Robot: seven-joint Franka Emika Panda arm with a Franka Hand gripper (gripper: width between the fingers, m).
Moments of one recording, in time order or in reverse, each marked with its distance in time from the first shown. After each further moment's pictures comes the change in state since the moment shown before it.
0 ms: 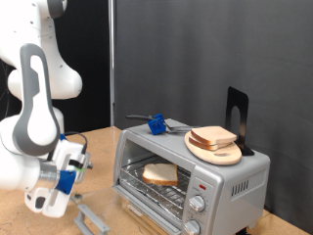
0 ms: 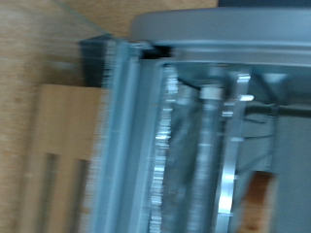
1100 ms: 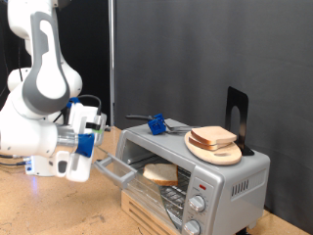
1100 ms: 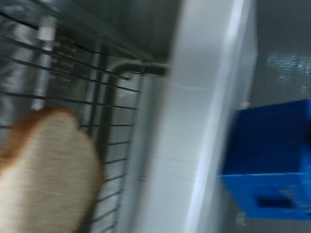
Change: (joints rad) arm 0.018 -0.232 0.083 -0.056 0.160 -0.161 0.102
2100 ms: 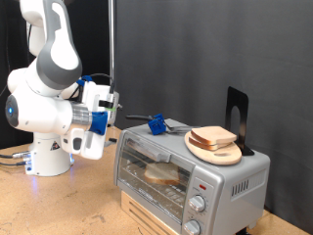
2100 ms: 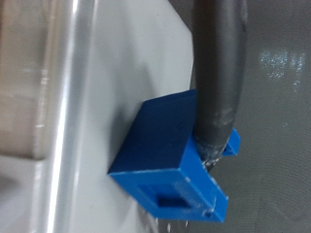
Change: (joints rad) arm 0.001 -0.144 0.043 -0.053 0.066 -0.039 0.108
